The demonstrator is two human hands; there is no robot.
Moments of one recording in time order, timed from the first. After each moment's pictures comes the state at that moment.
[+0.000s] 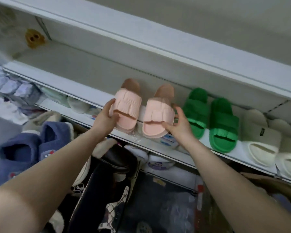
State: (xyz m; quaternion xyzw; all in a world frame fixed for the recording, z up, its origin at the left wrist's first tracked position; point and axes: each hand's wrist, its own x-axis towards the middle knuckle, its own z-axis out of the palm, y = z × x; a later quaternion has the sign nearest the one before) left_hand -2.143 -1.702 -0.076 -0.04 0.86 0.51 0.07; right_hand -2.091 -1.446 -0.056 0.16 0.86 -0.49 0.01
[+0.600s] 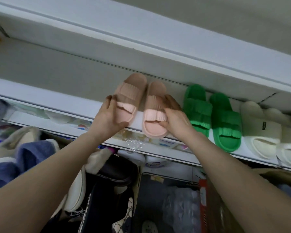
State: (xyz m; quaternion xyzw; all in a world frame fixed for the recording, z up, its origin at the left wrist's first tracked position) left_hand -2.218 -1.693 -0.101 0.19 0.93 0.31 0.03; right_hand -2.152 -1.452 -0.058 0.02 0.99 -0.14 0.06
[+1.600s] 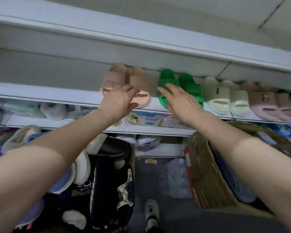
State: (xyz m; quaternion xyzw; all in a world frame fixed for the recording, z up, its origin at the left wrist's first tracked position) left_hand -2.117 -1.679 0.022 0.44 0.88 0.16 -0.08; right_hand -2.010 -1.462 0.046 0.00 1.00 0.05 -0.01
